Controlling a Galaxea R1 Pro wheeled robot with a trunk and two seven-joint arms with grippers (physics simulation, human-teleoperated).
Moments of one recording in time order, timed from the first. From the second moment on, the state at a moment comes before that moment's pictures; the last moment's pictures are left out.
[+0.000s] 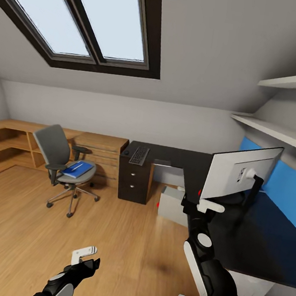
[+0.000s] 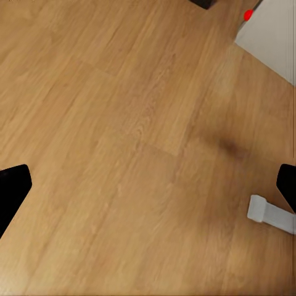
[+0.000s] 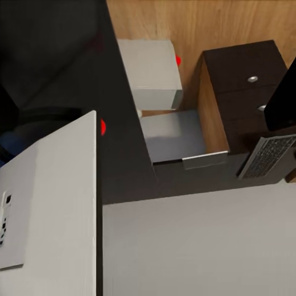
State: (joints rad) left arm -0.24 0.14 -0.50 -1.07 0.83 0.22 0.45; right arm -0.41 0.01 0.24 -1.37 -0.17 0.14 -0.51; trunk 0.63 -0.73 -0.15
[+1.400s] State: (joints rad) left arm -0.24 0.14 -0.50 -1.07 0.83 0.22 0.45; right arm -0.41 0.01 0.23 -1.37 -0.17 0.14 -0.60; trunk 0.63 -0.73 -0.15
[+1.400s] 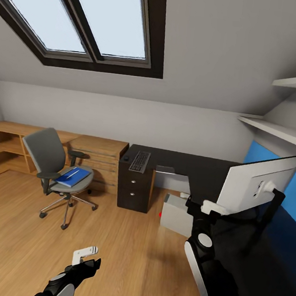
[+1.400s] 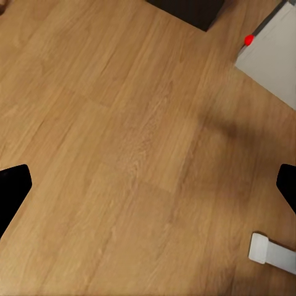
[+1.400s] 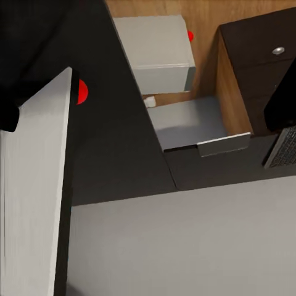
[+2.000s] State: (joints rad) left arm -0.24 0.11 -0.50 -1.05 0.83 0.22 0.45; right arm -0.46 -0.01 0.19 -1.20 -0.16 0.14 -0.65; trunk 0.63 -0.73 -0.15
